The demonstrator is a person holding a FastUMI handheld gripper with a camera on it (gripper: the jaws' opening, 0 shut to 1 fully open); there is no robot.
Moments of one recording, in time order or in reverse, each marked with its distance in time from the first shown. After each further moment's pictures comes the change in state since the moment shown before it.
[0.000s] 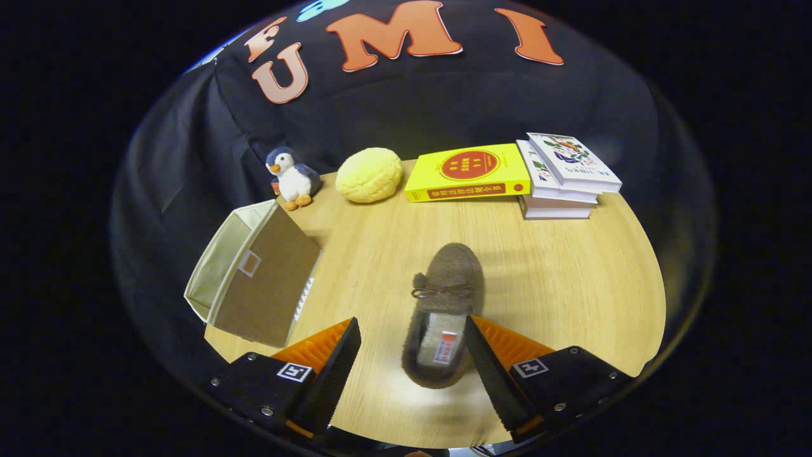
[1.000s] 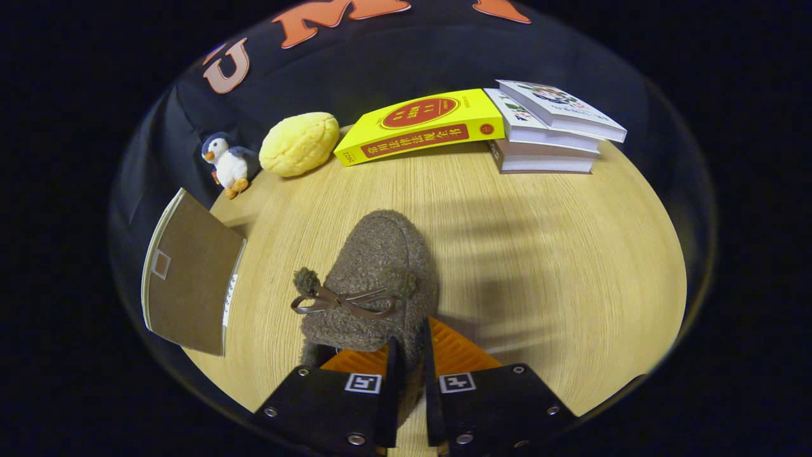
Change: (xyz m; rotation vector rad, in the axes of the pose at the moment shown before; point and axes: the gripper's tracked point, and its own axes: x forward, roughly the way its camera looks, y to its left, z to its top) arm 0.100 -0.065 -0.022 0.095 0.094 -0.099
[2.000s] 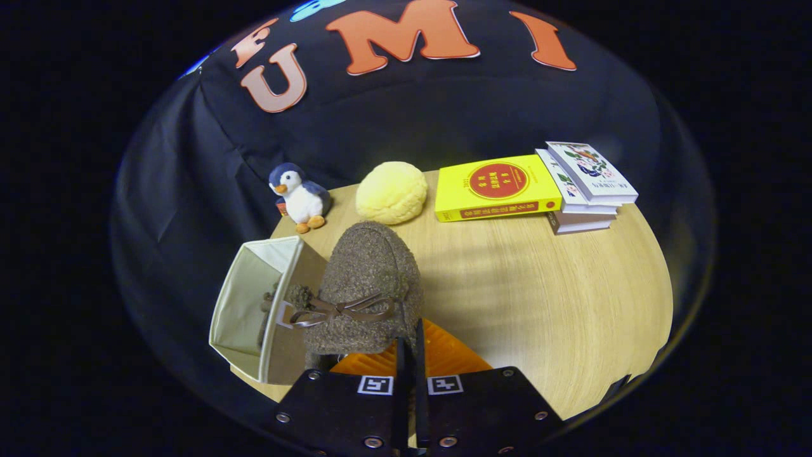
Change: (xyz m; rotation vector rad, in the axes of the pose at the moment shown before) arm -0.126 0.190 0.070 -0.041 -0.106 0.119
